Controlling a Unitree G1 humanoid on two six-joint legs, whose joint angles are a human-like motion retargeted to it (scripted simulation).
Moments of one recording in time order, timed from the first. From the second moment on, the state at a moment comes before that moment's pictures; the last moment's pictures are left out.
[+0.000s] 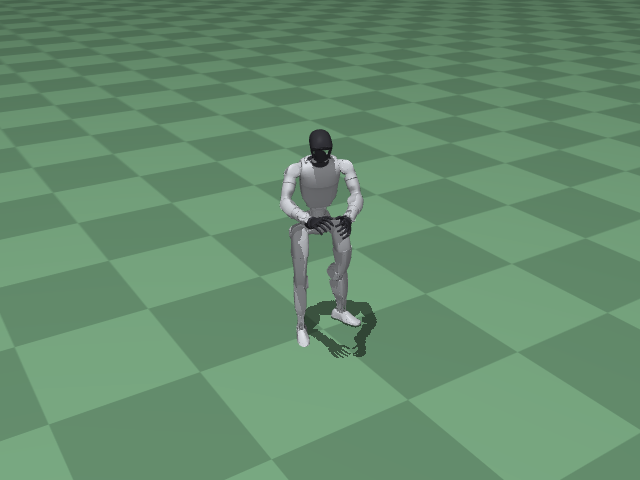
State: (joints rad) left arm -0.95 0.31 -0.55 0.56 0.01 -0.21 0.53; right arm -1.00 -0.43 0.67 0.45 -0.45 0.04 -0.62; waist -0.17 0.04 0.30; left_leg 0.07 0.18 0.59 -0.07 -0.02 -0.25; right_leg -0.14 -0.05 -0.24 0.02 0.12 0.26
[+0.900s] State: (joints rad) left arm -1.22 0.52 -1.05 0.41 0.23 -0.03 0.18; right arm -0.61 -0.12 0.62 0.42 1.03 -0.21 -0.53; waist 0.01 0.03 0.26; left_leg 0.04 0.10 0.52 -0.08 -0.04 -0.25; right_leg -0.11 -0.14 -0.28 0.00 0.12 0.26
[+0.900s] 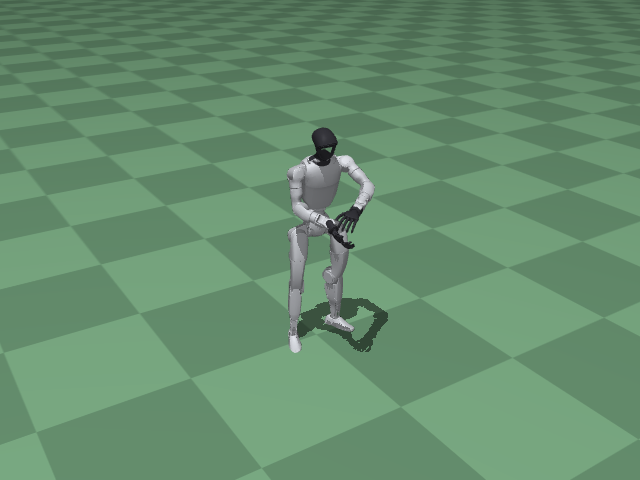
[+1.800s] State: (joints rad) left arm -0.80 0.47 -0.51 0.42 -0.82 -0.22 0.30; right arm -1.21 -0.44 1.06 0.40 -0.63 0.08 -0.42; waist 0.00 -0.18 0.24; left_leg 0.03 0.20 0.51 -0.09 0.00 -0.25; right_leg -0.12 -0.04 -0.31 0.00 0.10 0.26
